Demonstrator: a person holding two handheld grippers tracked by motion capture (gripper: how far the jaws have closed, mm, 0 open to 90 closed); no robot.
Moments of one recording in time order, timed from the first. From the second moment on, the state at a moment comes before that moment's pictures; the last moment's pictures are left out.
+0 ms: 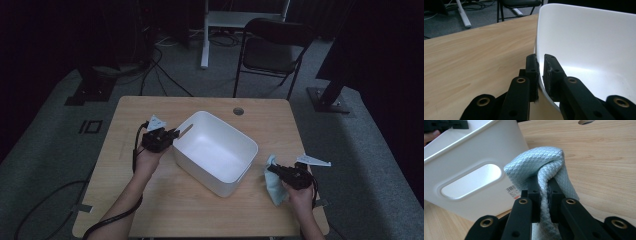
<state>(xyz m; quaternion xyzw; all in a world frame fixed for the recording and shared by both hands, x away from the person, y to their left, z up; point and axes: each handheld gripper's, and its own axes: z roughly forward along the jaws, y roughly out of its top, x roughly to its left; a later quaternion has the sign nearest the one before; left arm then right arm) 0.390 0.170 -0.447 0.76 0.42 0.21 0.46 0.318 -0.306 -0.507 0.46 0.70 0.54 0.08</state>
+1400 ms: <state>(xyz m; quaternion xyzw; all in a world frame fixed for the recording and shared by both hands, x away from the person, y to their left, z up) 0.355 0.176 -0.451 0.73 0.45 0.23 0.45 0.317 -0.301 -0.504 0.45 0.71 0.54 0.08</state>
